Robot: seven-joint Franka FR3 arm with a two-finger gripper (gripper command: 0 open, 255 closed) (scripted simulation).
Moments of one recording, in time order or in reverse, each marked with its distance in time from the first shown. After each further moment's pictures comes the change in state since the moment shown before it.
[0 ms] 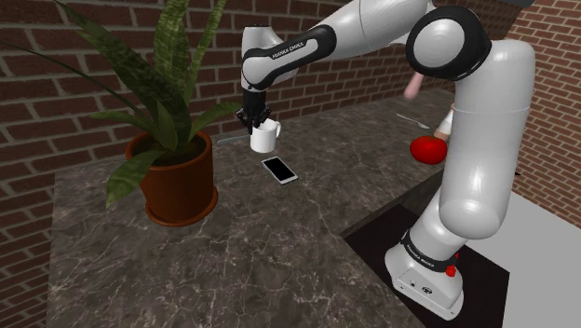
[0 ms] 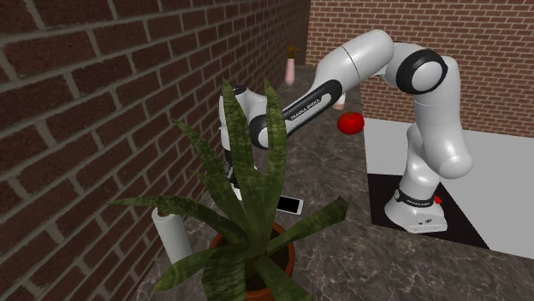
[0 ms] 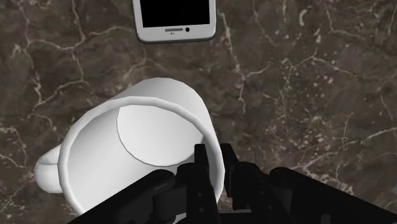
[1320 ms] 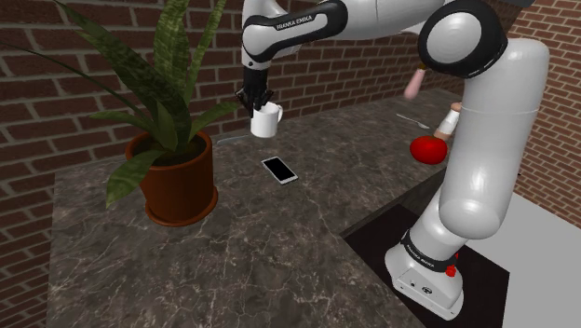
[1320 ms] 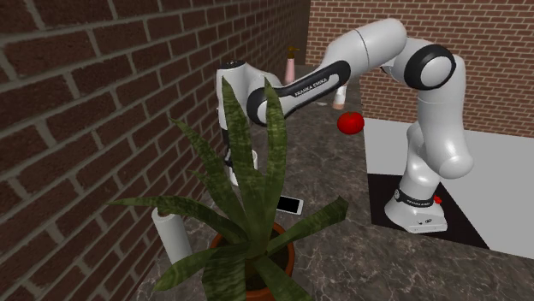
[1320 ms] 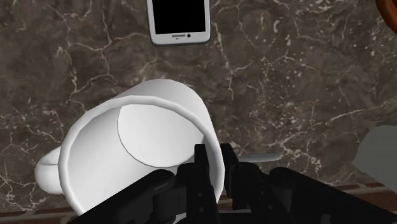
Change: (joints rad) arm -0.003 -0.060 0.003 0.092 0.009 -0.152 -0.009
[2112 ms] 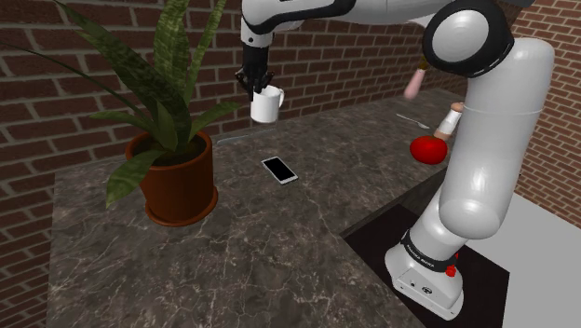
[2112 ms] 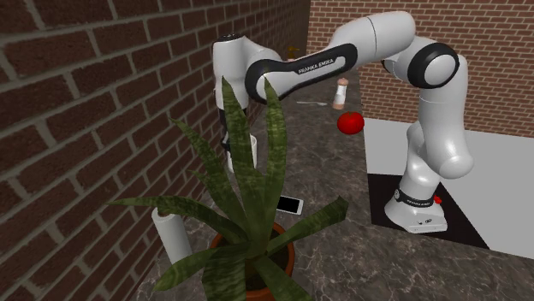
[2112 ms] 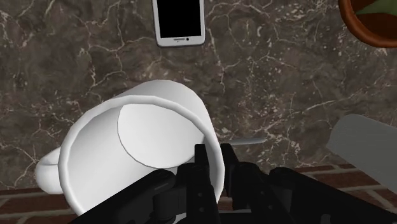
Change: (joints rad) arm 0.003 -0.022 0.003 0.127 0.004 -0.150 -0.002
